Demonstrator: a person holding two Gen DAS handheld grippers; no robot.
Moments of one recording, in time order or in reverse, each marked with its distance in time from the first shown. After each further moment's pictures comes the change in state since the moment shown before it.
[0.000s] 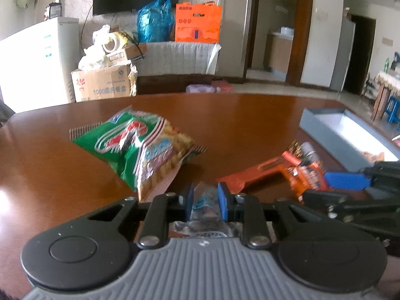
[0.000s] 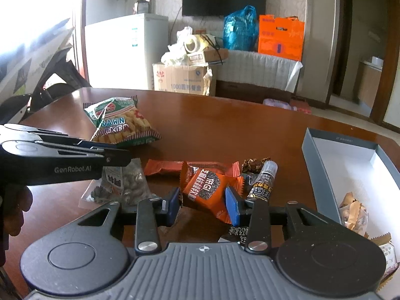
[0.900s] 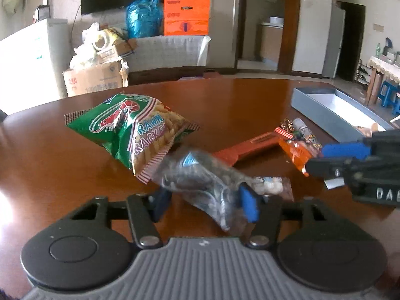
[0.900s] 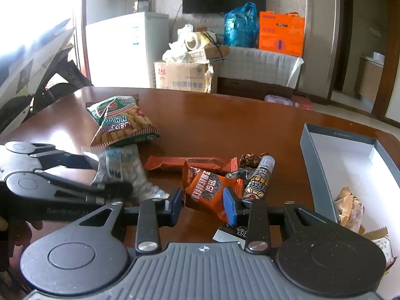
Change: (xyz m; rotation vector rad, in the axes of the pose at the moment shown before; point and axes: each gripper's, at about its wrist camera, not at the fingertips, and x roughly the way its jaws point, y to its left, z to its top) left arm -0.007 -0.001 -0.018 0.054 0.026 -0.033; right arm -0.006 -0.002 0.000 0.007 0.013 0.028
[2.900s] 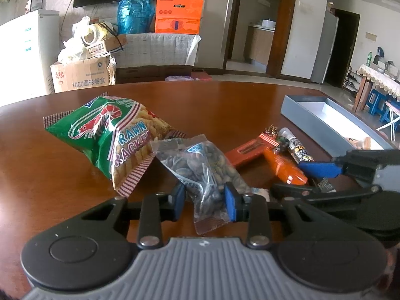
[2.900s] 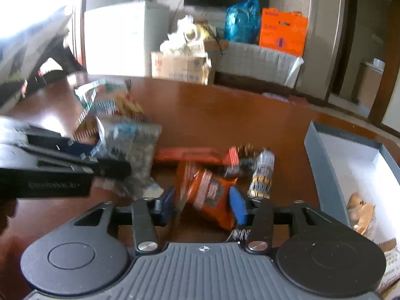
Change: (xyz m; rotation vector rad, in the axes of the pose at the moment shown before) left arm 0.019 -0.001 0.010 -0.039 0.001 -0.081; right arm 0.033 0.007 -0.009 -0.038 0.019 -0.056
